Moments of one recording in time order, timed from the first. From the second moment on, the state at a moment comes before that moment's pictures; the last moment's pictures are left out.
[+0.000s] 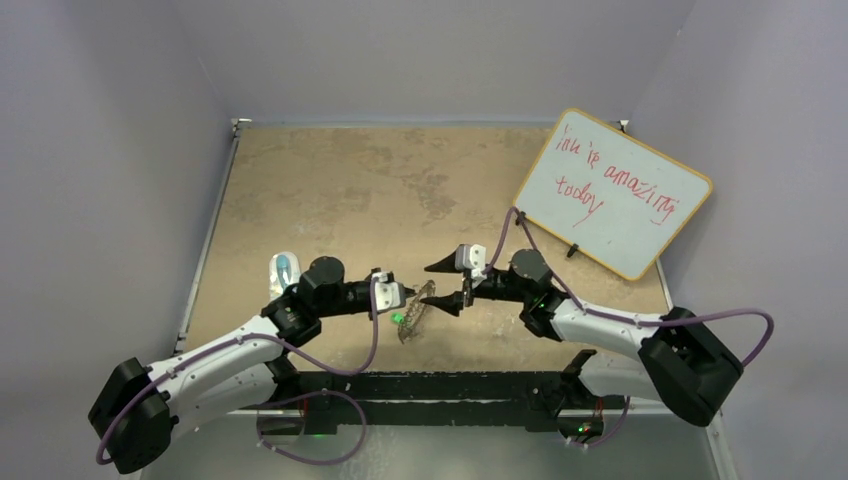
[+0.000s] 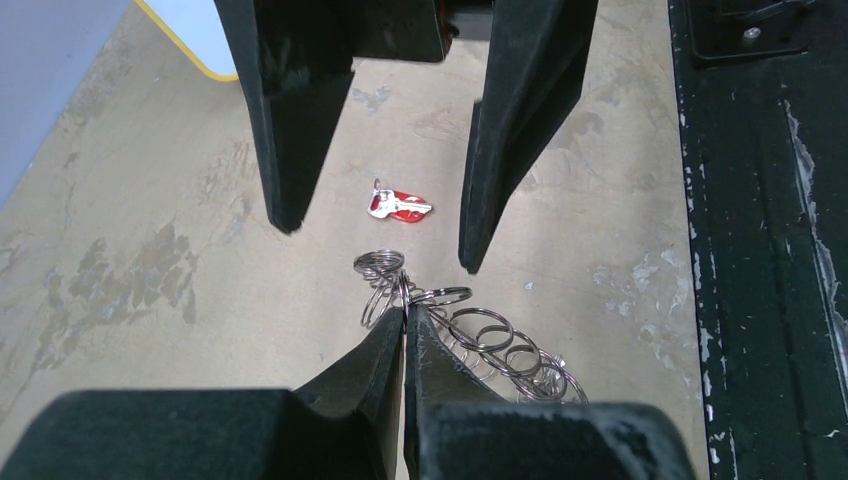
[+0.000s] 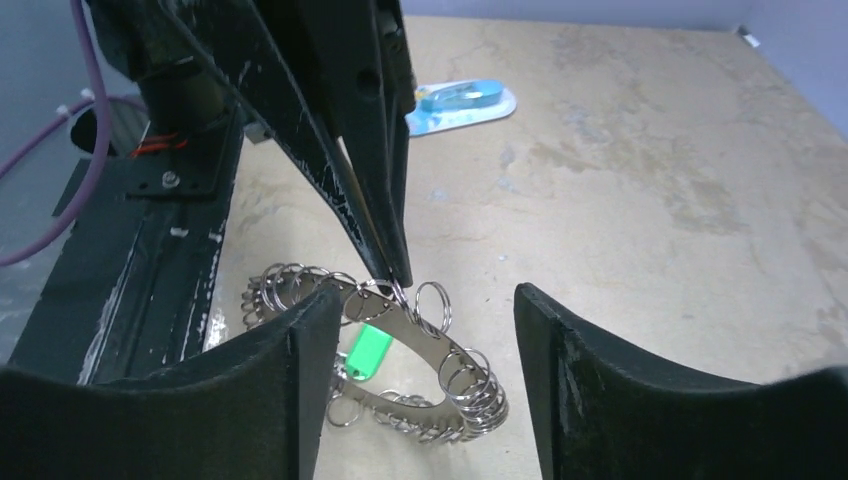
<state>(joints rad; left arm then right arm) -0.78 0.87 0.39 0.21 0.52 0.43 0.76 1.22 0.38 0.79 -0.72 -0.11</state>
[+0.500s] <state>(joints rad) -0.79 0.89 0.39 0.24 0.48 0.49 0.75 1.07 0.32 0.78 -0.50 -0.11</state>
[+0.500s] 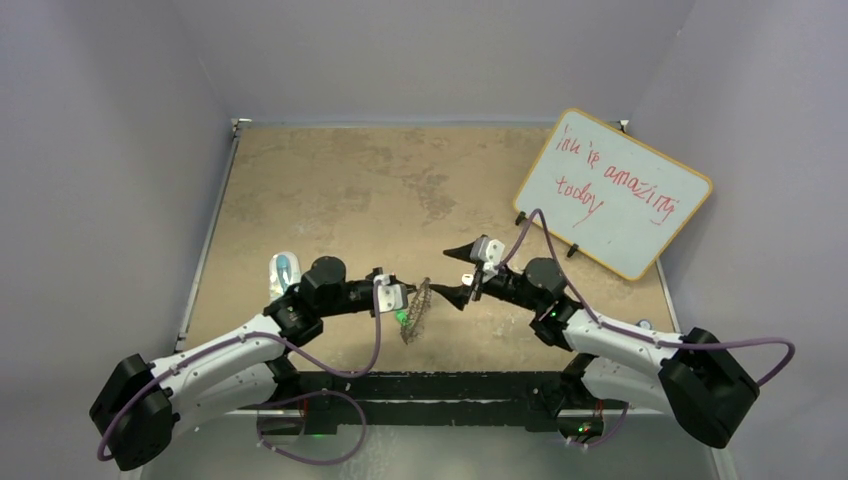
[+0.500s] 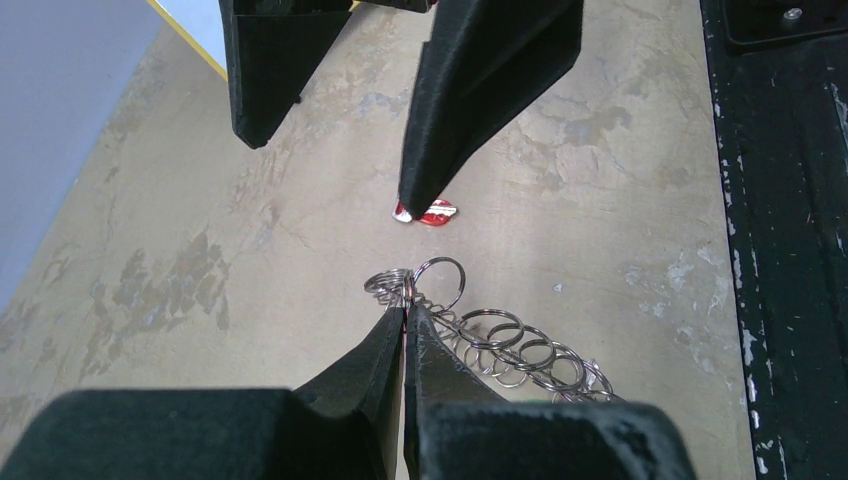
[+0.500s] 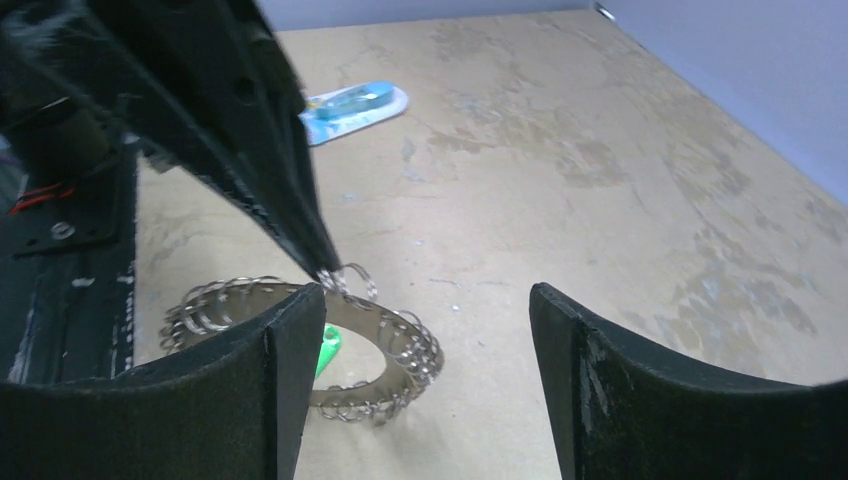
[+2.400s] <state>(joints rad) -0.81 0.91 0.39 0.28 0.49 0.51 0.48 1.54 0.69 -0.14 -0.15 0.88</state>
